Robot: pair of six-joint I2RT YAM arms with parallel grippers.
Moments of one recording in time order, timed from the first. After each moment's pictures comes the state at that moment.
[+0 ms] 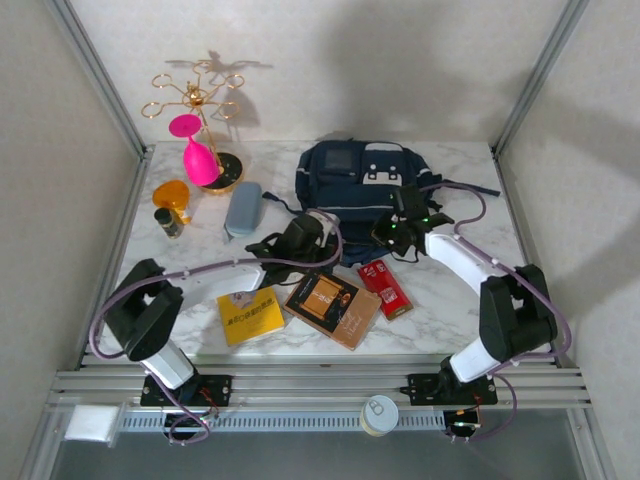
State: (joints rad) left arm -0.76 1.61 0.99 -0.06 0.06 -0.50; right arm 0.37 1.53 1.03 -0.47 -0.20 0.84
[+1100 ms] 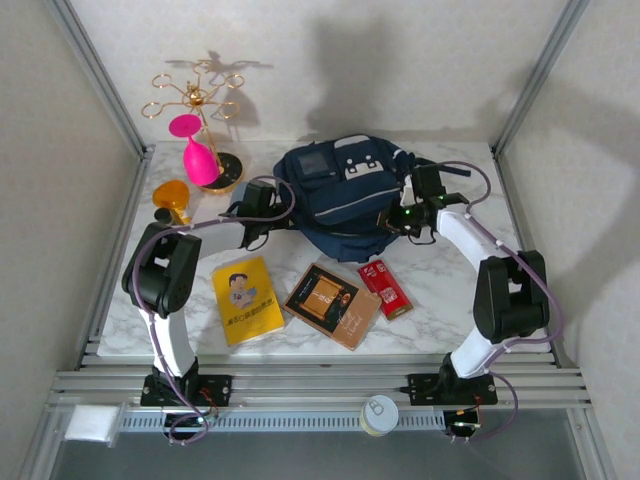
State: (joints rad) left arm -0.36 1.90 1.11 0.05 0.05 -0.48; right arm 0.24 1.66 1.20 -0.57 -0.39 0.48
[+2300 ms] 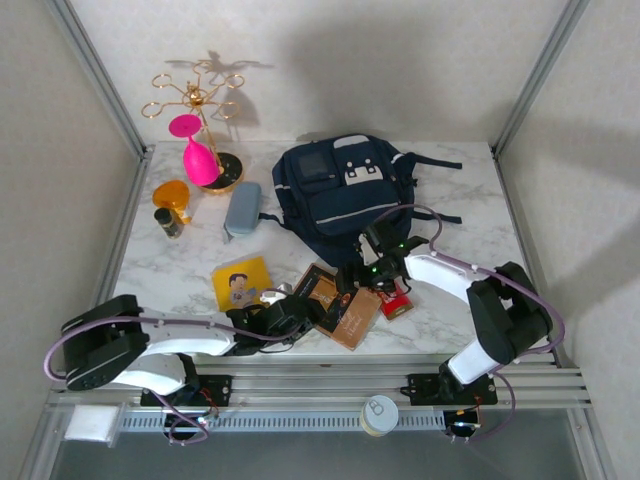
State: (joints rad) left arm -1.09 1.37 0.47 0.10 -0.19 -1.59; right arm 0.60 1.56 0.87 -0.54 -0.34 0.43
